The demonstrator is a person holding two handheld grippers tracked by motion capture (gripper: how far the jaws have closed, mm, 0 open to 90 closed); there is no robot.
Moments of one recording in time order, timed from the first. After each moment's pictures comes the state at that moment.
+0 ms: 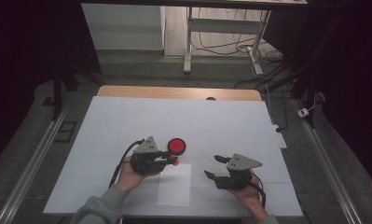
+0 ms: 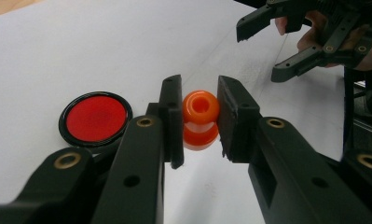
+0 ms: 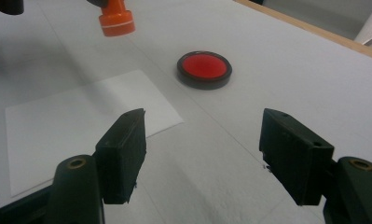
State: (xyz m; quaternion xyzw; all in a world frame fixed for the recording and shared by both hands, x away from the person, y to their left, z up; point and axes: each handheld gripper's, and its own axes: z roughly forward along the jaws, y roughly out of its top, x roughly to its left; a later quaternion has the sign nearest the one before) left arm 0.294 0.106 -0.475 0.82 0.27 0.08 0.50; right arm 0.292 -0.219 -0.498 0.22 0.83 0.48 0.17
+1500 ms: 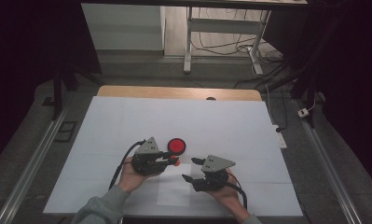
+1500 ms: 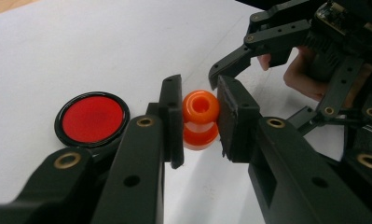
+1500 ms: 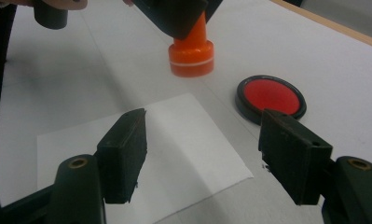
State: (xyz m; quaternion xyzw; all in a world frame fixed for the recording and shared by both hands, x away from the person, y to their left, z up) left arm 0.293 0.102 -0.476 0.82 0.27 0.08 0.50; right arm 0.290 -0.154 -0.507 0.17 0.84 0.49 0.14
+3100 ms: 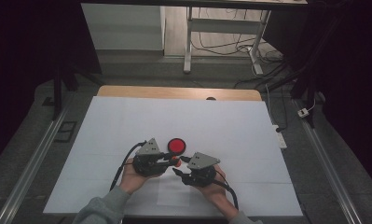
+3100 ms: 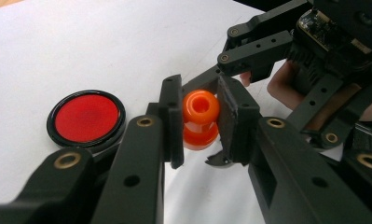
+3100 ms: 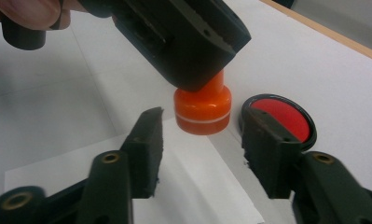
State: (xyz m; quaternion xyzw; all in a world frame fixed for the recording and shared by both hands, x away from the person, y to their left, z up) left arm 0.293 0.100 -0.481 0.82 0.28 0.07 0.50; right arm 0.295 -0.118 -0.507 0.17 0.85 0.47 0.17
